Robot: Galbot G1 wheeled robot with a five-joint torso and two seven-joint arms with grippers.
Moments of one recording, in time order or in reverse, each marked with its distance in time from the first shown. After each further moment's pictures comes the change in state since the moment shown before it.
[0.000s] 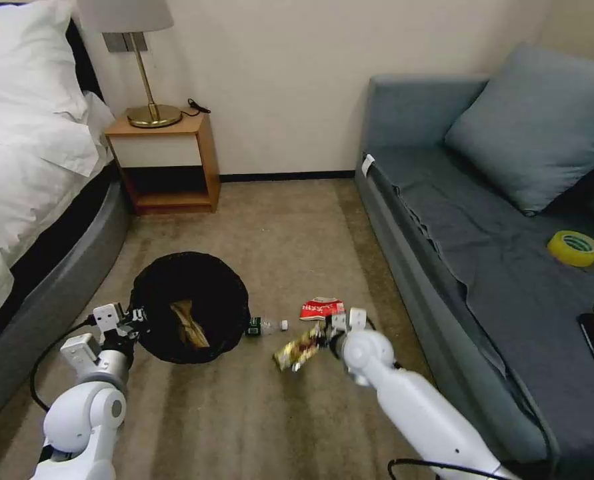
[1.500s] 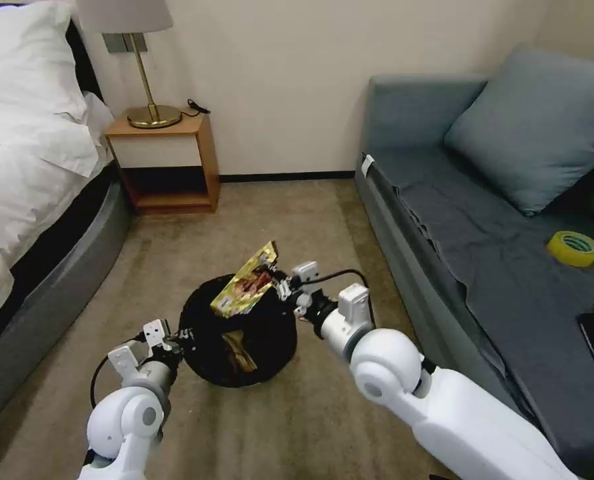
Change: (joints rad) left arm 0.046 -0.071 0.136 -0.081 -0.211 0.185 -0.138; right arm -0.021 -0.216 -0.228 0.514 -0.369 0.218 -0.288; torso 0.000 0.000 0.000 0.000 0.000
